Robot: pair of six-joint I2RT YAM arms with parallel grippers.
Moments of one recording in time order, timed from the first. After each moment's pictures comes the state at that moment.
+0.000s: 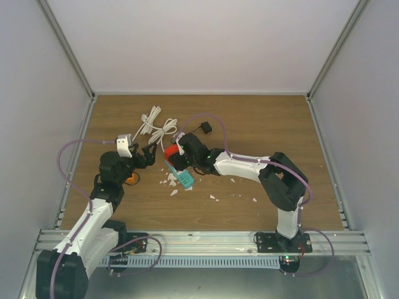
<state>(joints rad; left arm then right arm) -0.12 0.82 0.37 0.23 0.26 -0.44 0.91 1.90 1.25 -0.07 0.03 0.24</state>
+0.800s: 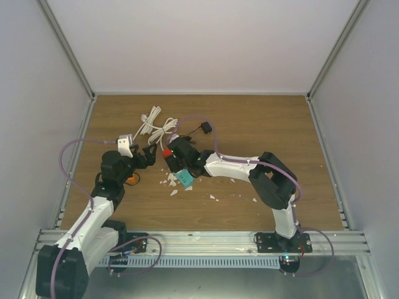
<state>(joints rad) -0.12 0.85 0.37 0.22 0.25 -0.44 0.97 1.99 1.35 -0.16 0.19 0.27</state>
